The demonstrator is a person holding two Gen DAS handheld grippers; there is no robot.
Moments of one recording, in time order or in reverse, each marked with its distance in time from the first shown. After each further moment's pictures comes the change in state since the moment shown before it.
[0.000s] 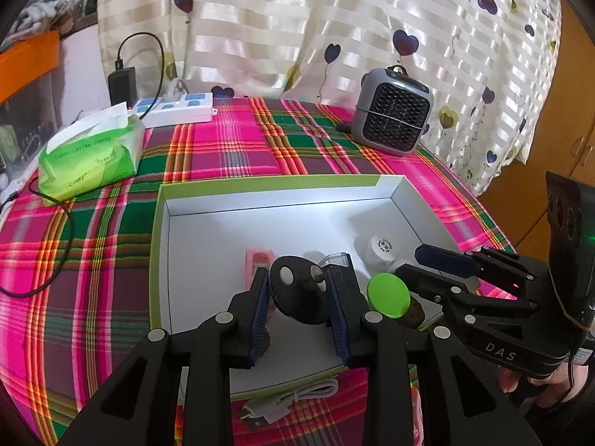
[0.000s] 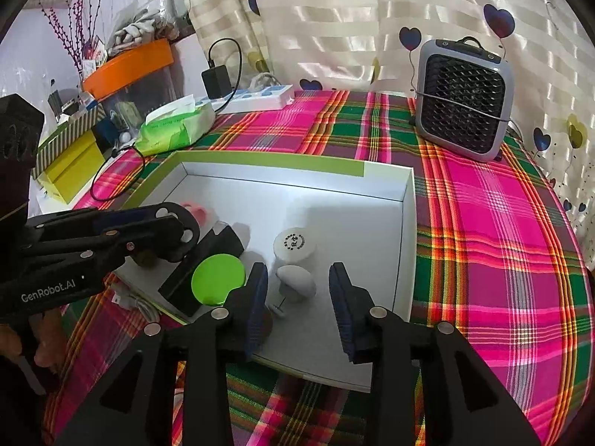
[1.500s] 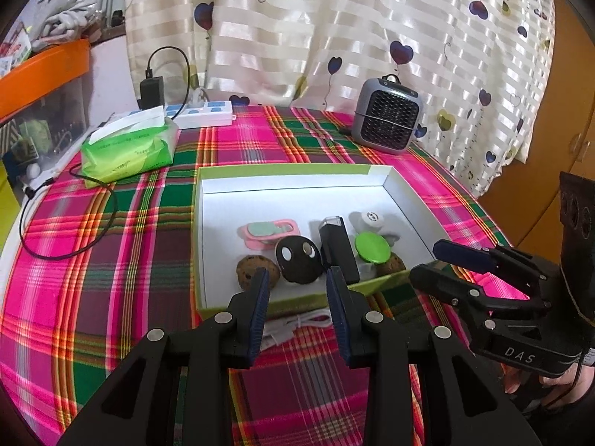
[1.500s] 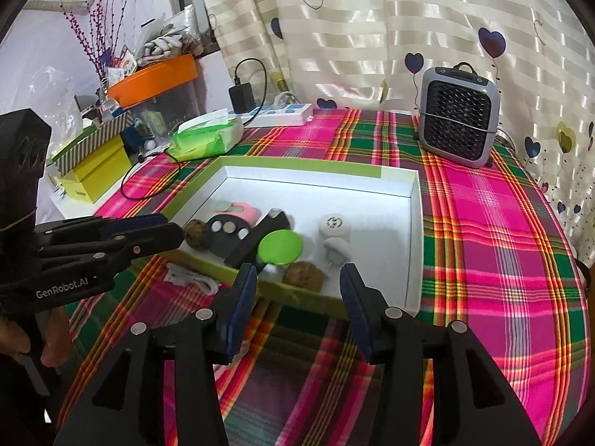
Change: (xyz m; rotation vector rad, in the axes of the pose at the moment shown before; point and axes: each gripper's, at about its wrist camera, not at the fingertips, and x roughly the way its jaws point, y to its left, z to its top) left arm -0.057 -0.003 -0.035 0.006 -0.037 0.046; right arm -0.046 0.037 -0.026 -0.015 -0.060 0.015
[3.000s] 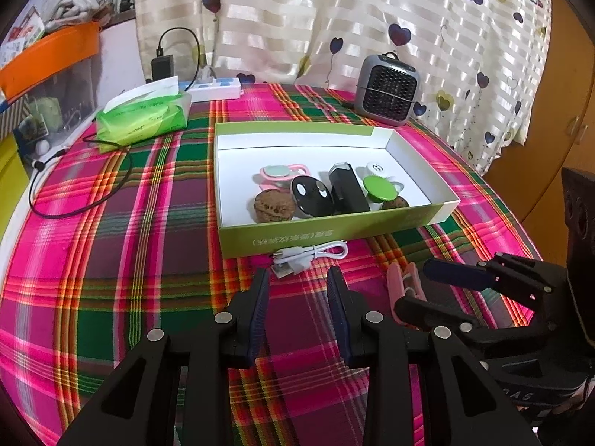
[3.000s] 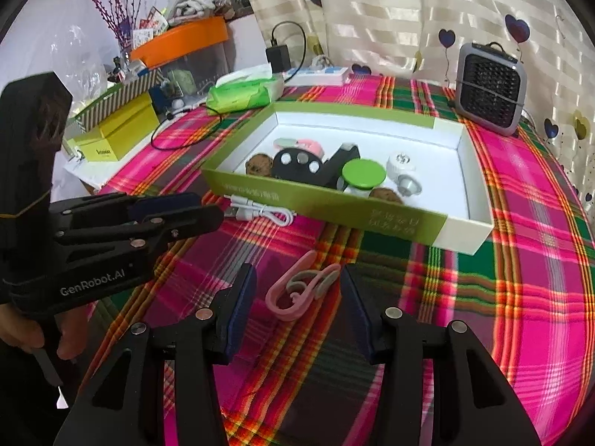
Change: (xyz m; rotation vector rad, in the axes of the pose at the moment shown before) left arm -0.013 0.011 -0.039 0.011 0.050 0.005; right arm 0.003 0.054 -0.038 -0.020 0.126 0.032
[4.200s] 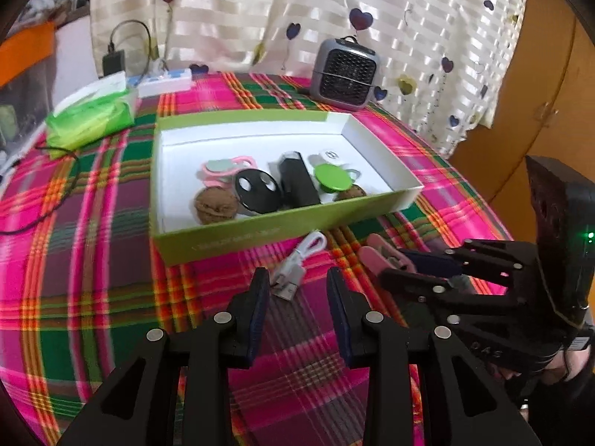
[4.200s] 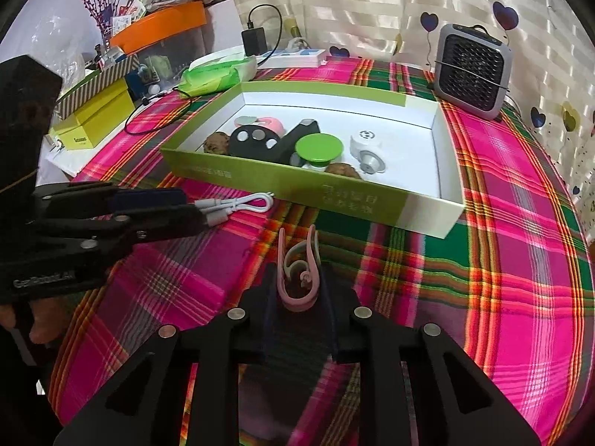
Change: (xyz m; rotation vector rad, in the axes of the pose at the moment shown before) left arm 0.014 -0.018 0.007 0.068 0.042 -0.124; right arm 0.002 -0.024 -0.006 -0.001 0.041 -0.066
